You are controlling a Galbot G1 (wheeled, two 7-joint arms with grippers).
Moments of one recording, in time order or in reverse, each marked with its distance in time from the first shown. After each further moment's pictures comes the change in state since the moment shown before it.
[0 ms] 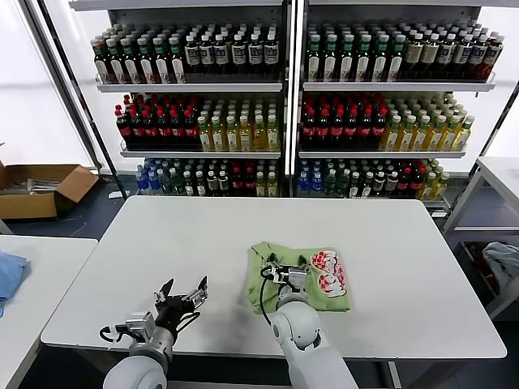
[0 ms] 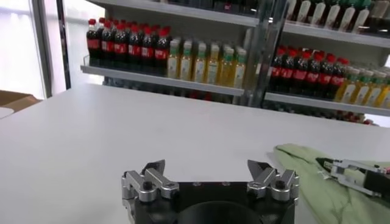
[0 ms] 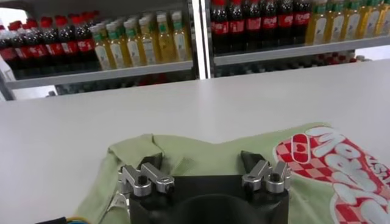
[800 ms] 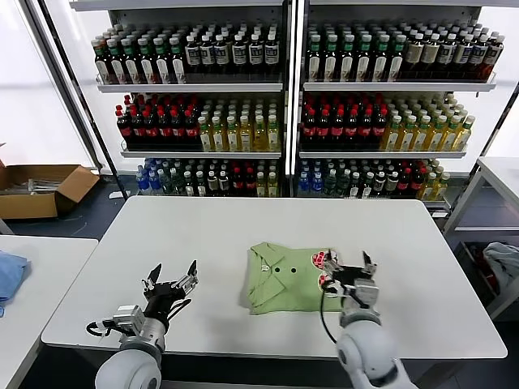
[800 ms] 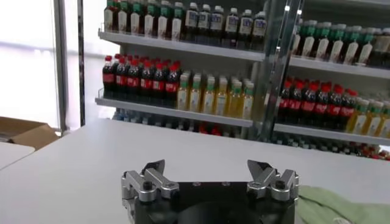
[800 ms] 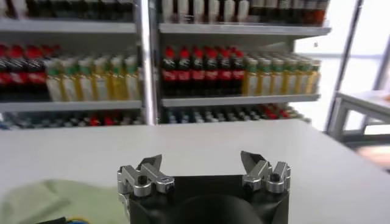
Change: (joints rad) left arm -0.020 -0.020 -0.037 -0.029 0.031 -0.057 -0.001; right arm -0.245 -0.252 0.190 0.426 -0.009 -0.079 -0.004
